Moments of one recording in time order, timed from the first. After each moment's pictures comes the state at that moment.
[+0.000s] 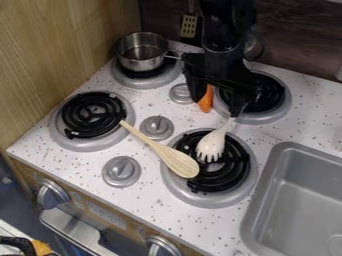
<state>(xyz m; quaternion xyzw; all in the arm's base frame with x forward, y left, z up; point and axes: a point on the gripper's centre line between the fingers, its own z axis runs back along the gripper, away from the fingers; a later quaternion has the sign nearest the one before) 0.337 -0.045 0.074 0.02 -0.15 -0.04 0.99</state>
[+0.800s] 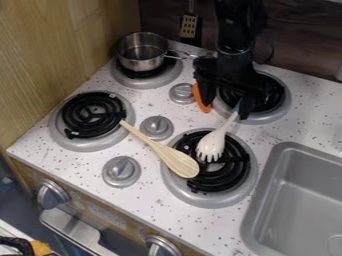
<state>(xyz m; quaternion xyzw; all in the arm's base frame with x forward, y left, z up) 0.360 -0.054 0.055 0.01 -0.12 -0.04 0.99</state>
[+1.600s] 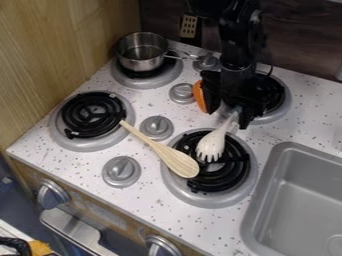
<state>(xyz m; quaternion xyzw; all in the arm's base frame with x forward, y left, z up) 0.379 -0.052 0.021 0.02 -0.12 -0.09 0.99</state>
